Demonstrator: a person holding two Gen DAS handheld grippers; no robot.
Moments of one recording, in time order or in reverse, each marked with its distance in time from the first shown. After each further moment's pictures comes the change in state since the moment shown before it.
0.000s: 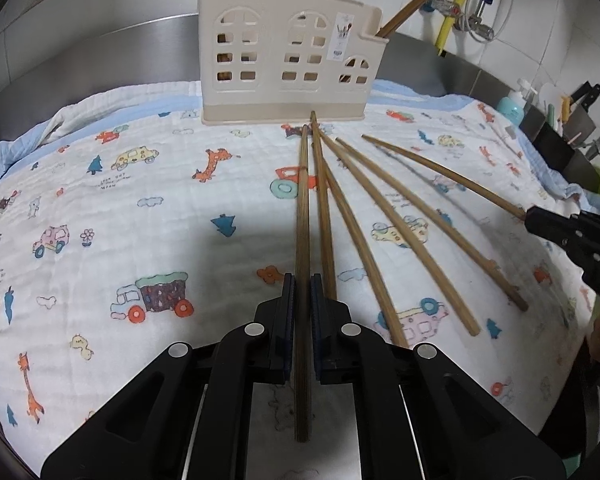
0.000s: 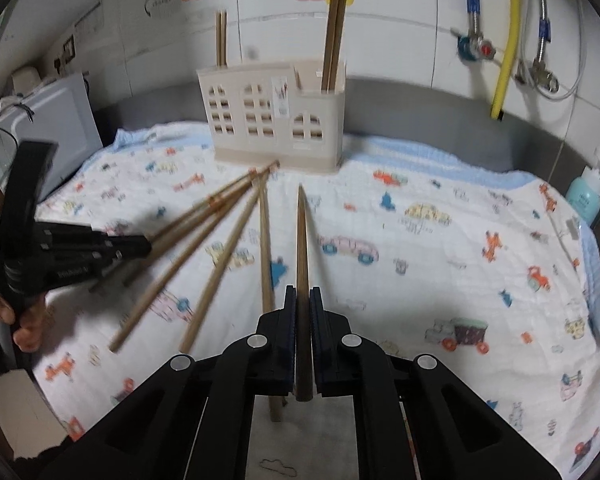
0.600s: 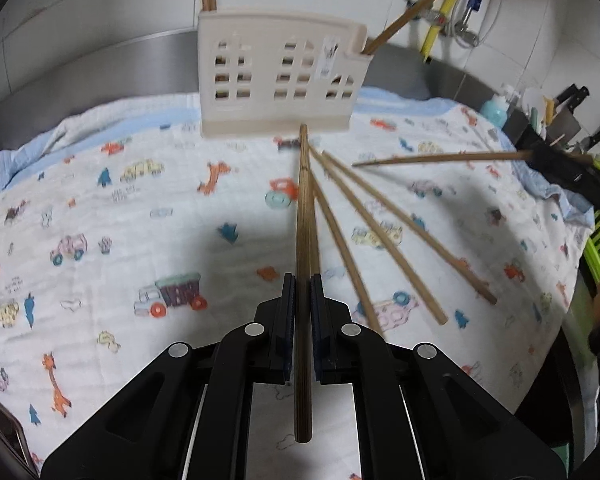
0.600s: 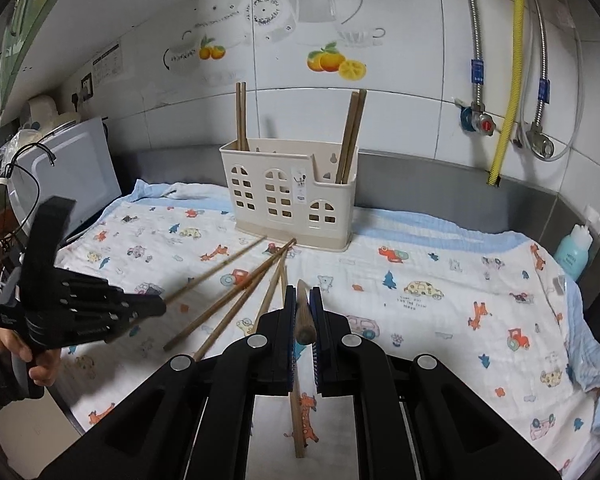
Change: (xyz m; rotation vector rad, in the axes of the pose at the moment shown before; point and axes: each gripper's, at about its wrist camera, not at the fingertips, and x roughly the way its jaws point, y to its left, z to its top) left arm -0.025 0.001 0.007 0.018 0.037 -0.026; right arm -0.040 0.012 0.043 -0.019 -0.127 0.017
